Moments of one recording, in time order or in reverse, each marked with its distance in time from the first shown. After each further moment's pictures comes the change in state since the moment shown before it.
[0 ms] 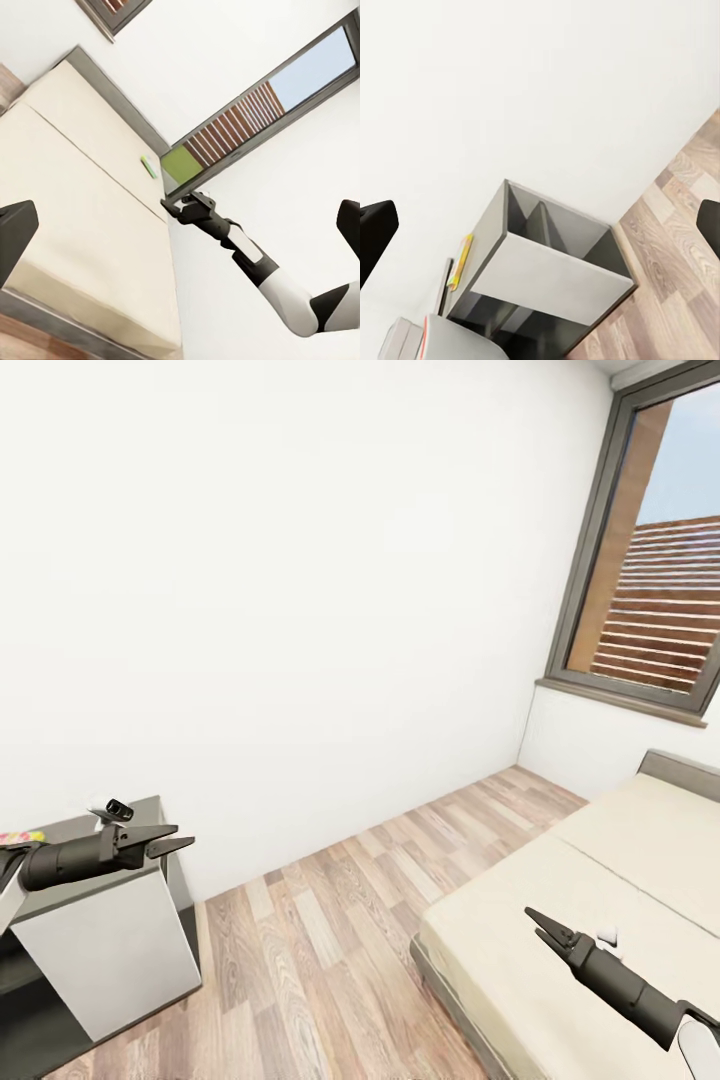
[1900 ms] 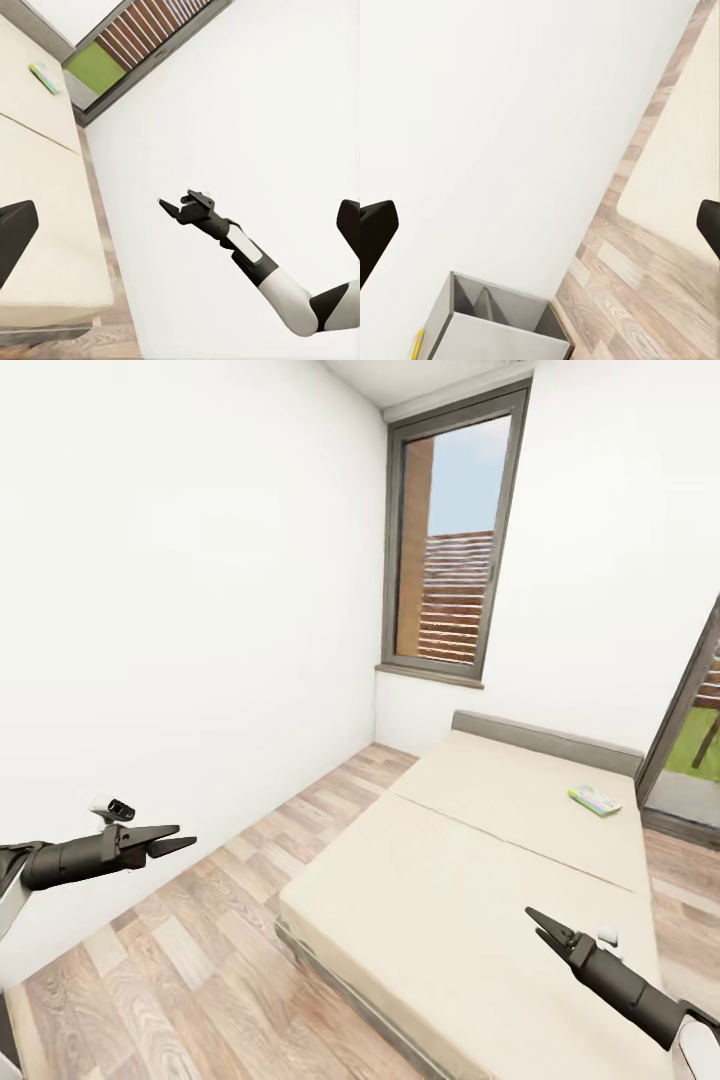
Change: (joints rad) left arm 0.000 -0.006 0.000 -0.003 0.000 -0.005 0.000; right arm 0.000 -0.001 0.000 0.000 -0.004 0.000 0.000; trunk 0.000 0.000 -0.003
